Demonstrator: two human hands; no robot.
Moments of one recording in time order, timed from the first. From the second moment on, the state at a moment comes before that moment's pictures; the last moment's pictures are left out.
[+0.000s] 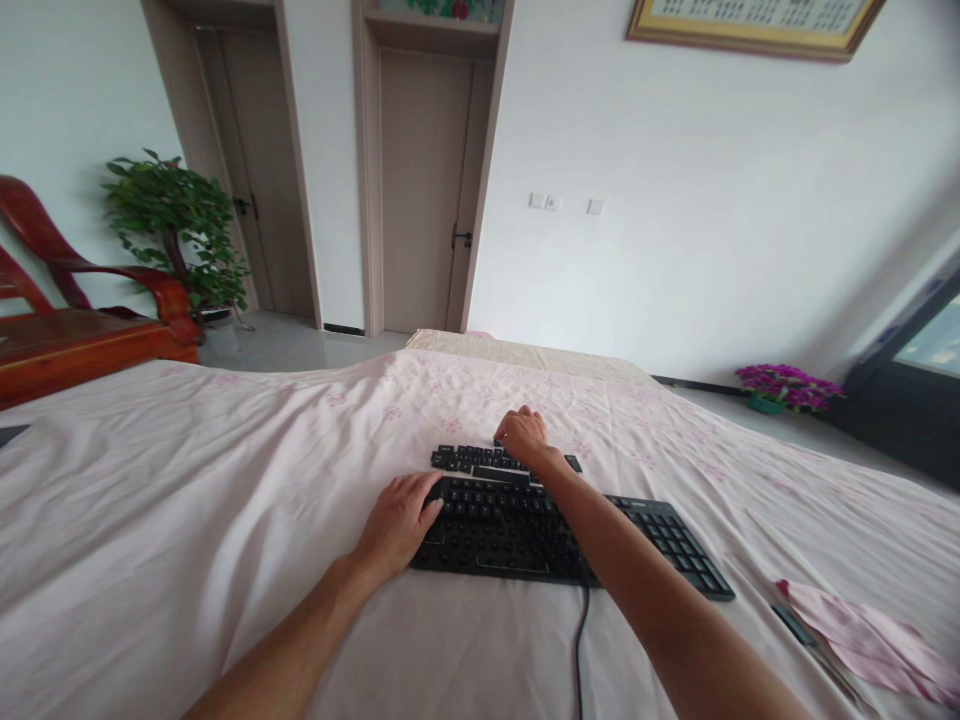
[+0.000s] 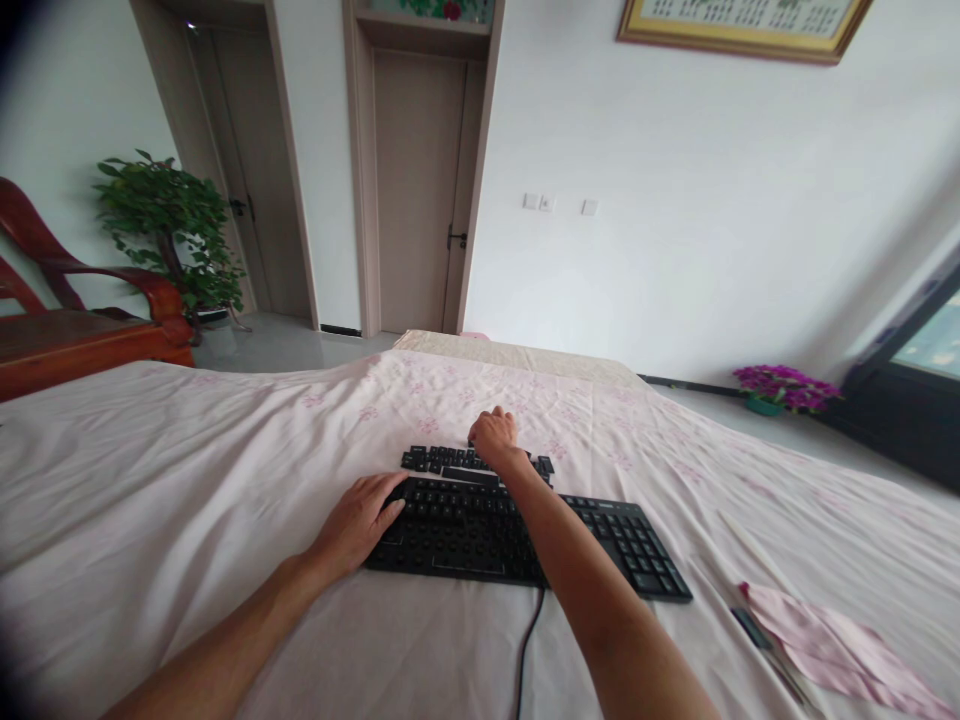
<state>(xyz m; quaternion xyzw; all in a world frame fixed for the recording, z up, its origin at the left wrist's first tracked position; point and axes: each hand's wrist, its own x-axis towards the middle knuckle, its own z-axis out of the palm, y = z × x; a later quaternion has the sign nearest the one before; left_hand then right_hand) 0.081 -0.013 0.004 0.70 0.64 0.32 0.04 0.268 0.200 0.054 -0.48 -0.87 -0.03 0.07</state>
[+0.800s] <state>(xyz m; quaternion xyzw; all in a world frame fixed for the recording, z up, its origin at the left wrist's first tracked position) 0.081 -0.013 0.004 0.70 0.64 0.31 0.03 0.265 0.172 0.073 -0.48 -0.87 -0.03 0.08</state>
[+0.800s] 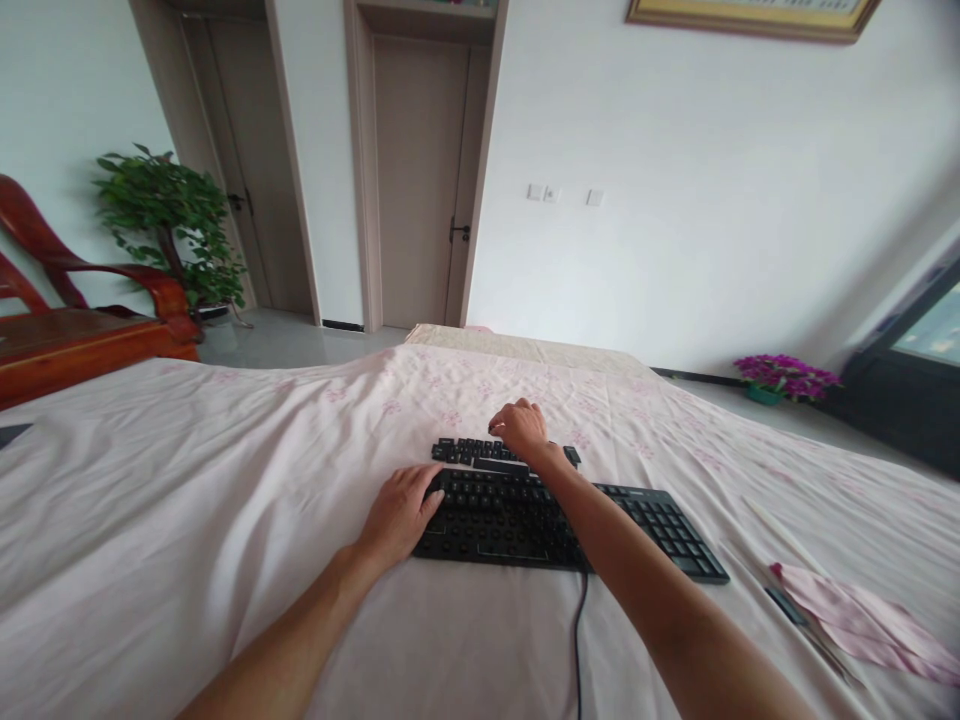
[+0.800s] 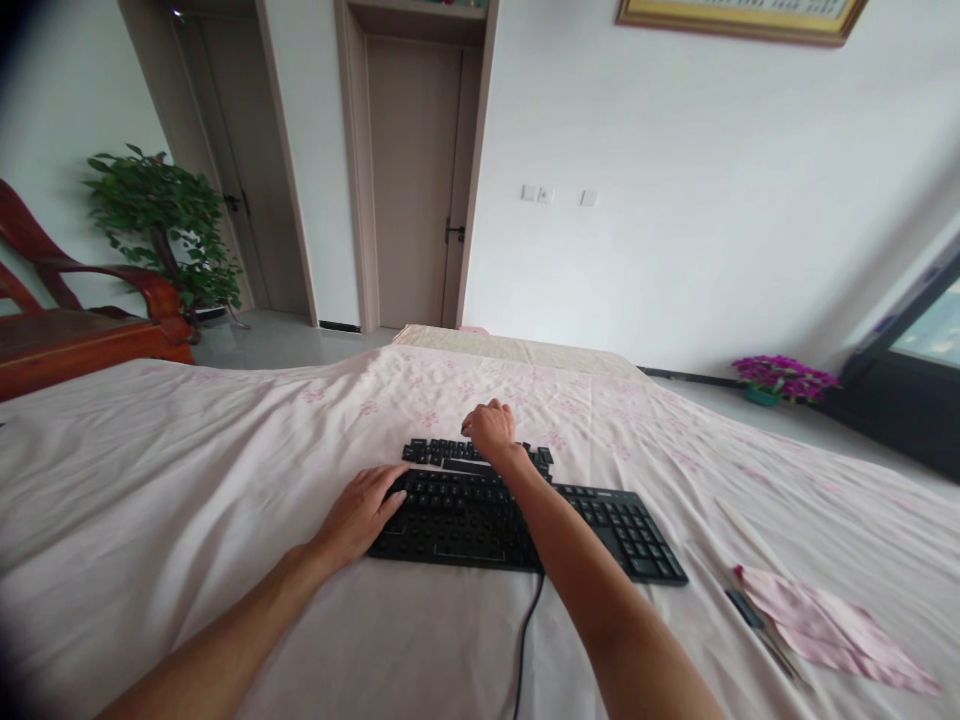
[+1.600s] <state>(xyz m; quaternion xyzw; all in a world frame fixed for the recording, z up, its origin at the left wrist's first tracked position) 0.081 -0.015 0.002 0.71 0.62 0.32 0.03 0.341 0.047 0.045 -0.41 -0.89 0.00 0.21</state>
